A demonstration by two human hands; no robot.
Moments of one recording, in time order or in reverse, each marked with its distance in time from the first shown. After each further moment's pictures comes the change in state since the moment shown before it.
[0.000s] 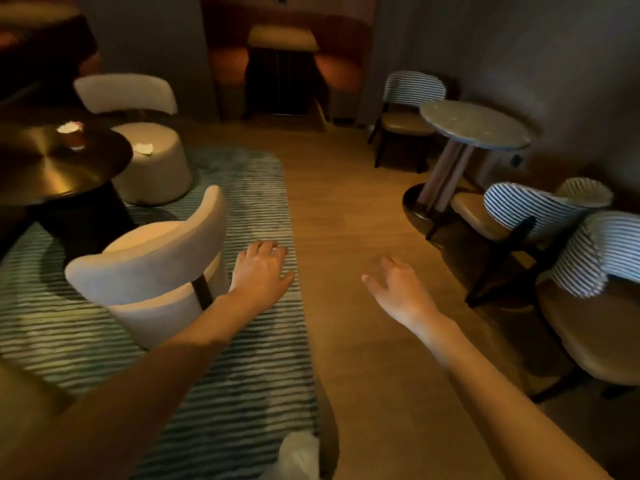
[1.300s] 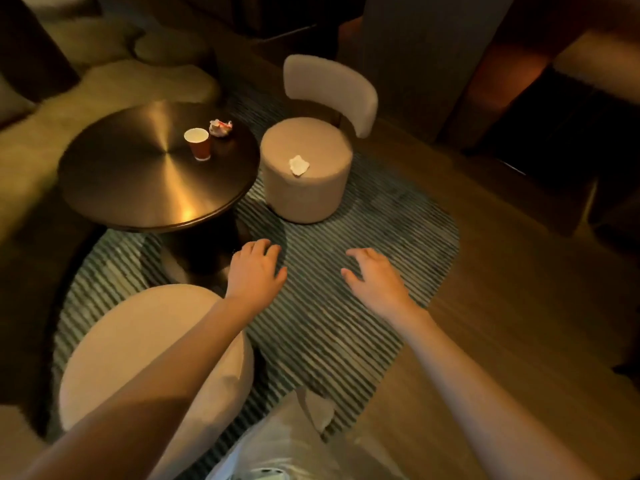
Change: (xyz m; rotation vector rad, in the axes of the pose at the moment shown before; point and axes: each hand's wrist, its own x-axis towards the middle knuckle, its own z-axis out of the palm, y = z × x) left_hand 0.711 -0.467 -0.015 -0.175 0.177 -0.886; right_hand 0.984 -0.312 0.160 -0.039 -0.575 -0.799
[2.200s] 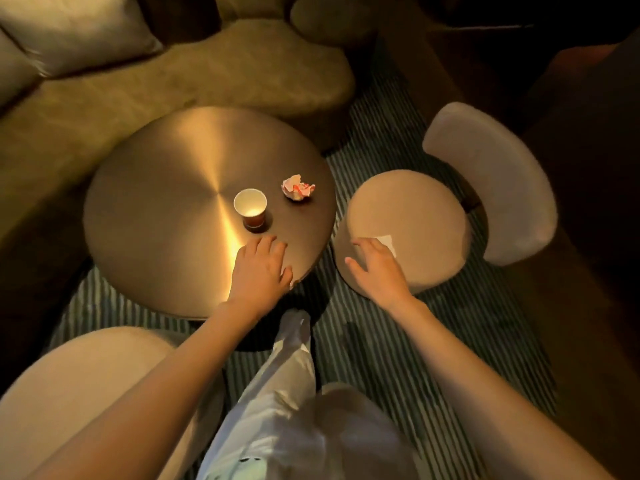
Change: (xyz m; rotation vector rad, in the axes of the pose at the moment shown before) left_hand 0.424 -0.158 -0.023 -0.025 0.112 -0.520; right_hand 0.598 -0.059 -0.030 -0.059 -0.258 -0.440
